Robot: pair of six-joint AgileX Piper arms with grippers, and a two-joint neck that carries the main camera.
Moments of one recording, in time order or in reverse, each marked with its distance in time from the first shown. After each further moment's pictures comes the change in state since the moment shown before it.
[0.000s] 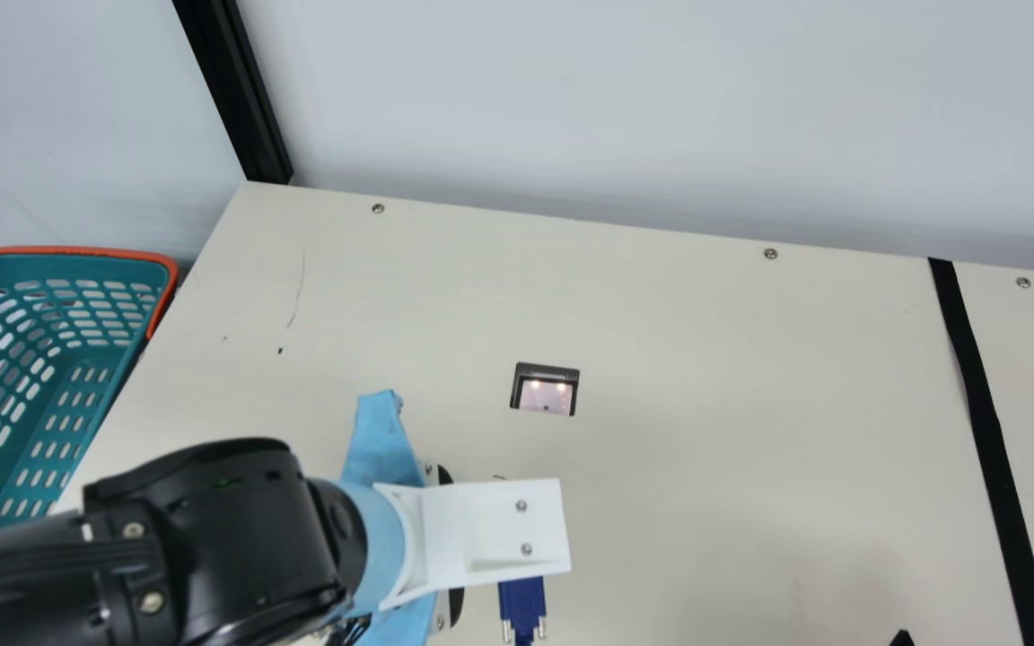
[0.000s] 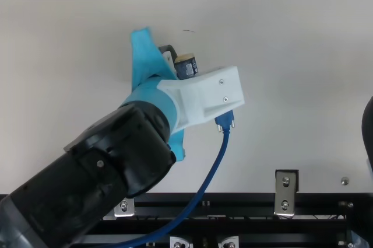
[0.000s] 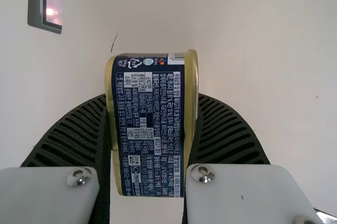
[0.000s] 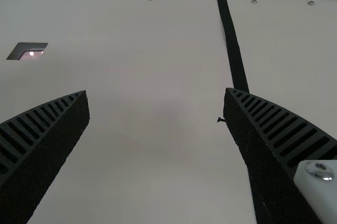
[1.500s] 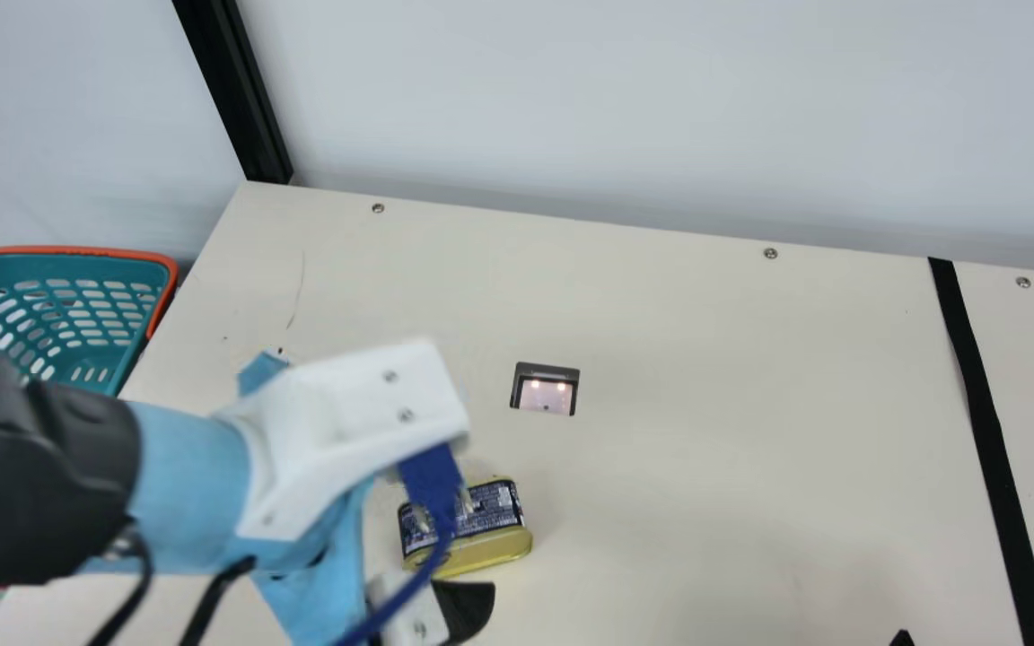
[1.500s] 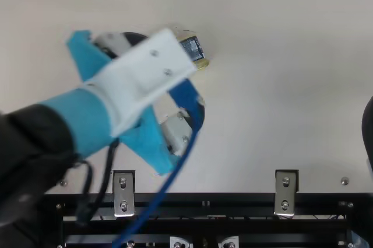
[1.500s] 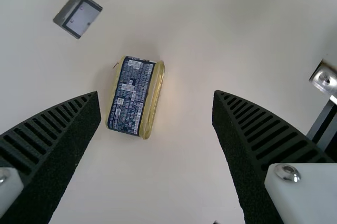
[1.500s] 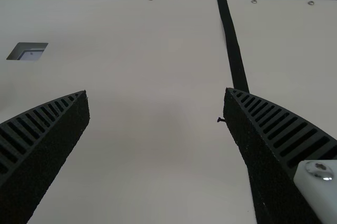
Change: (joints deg) left arm 14.4 -15.0 -0.6 -24.3 2.4 -1.1; right arm 0.0 0.0 0.0 0.0 0.0 0.0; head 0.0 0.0
